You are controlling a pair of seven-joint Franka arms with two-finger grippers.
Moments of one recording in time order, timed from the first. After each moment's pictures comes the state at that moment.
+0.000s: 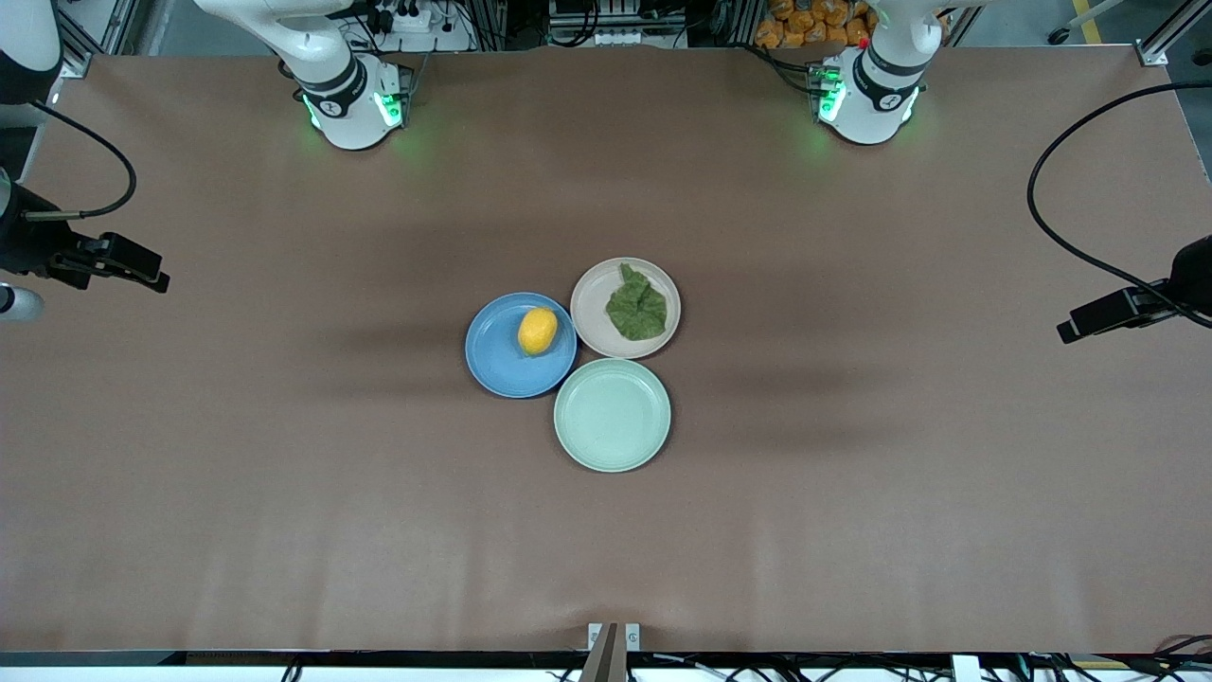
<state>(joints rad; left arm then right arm) 0.05 0.27 -0.03 -1.28 -0.09 1.54 -0.19 0.06 0.06 -0.10 -1.57 0.02 1.60 0.03</state>
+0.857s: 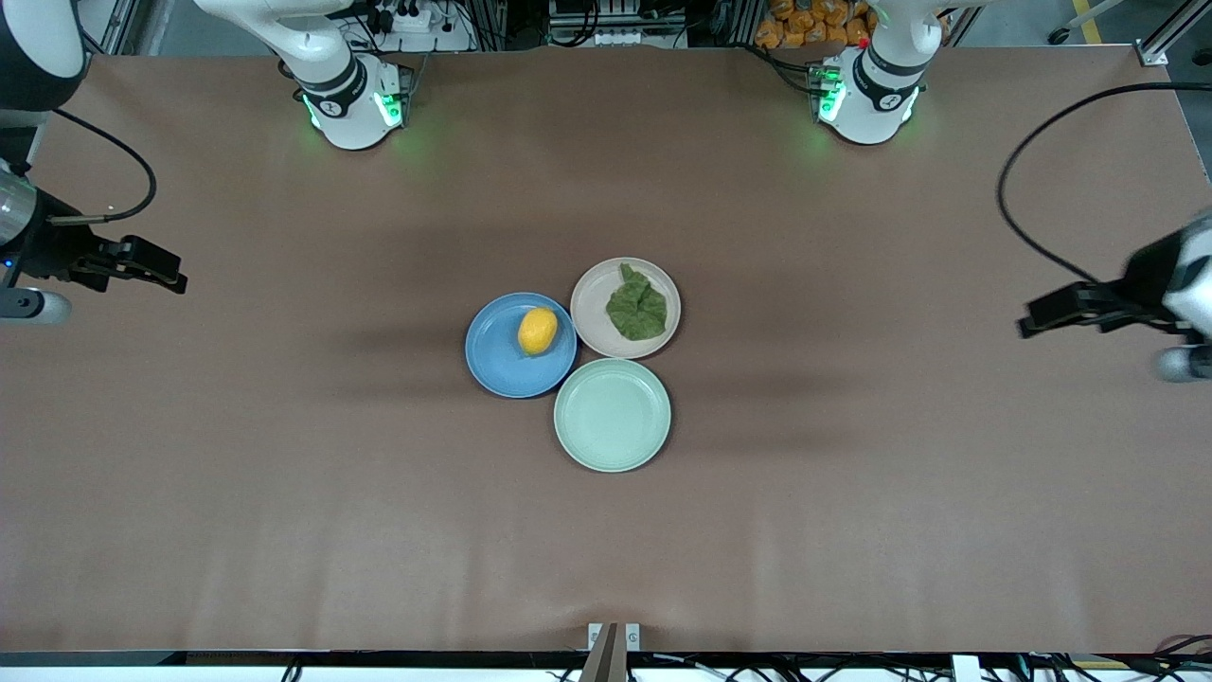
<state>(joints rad) 0.04 0.28 -0.15 -1.28 -0.07 1.54 -0.15 0.07 0.07 -0.07 -1.58 0.02 1.60 0.05</state>
